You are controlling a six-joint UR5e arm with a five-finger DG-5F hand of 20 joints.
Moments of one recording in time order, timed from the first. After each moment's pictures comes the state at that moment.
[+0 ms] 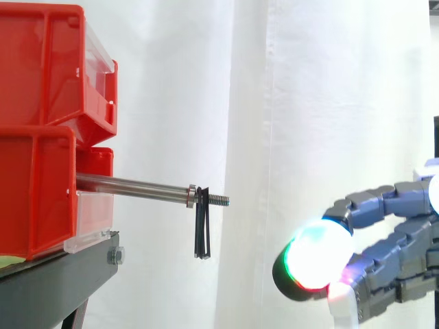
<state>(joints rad) 0.19 -2.12 -1.66 -2.38 -1.33 -0.49</state>
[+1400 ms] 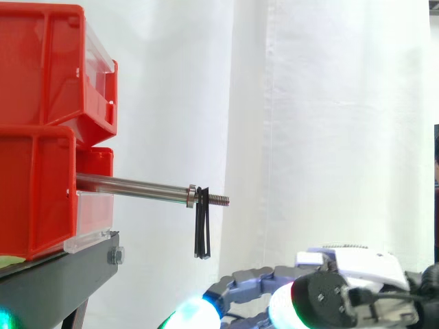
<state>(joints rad) 0.06 -2.45 -1.35 -2.29 -1.47 -0.47</state>
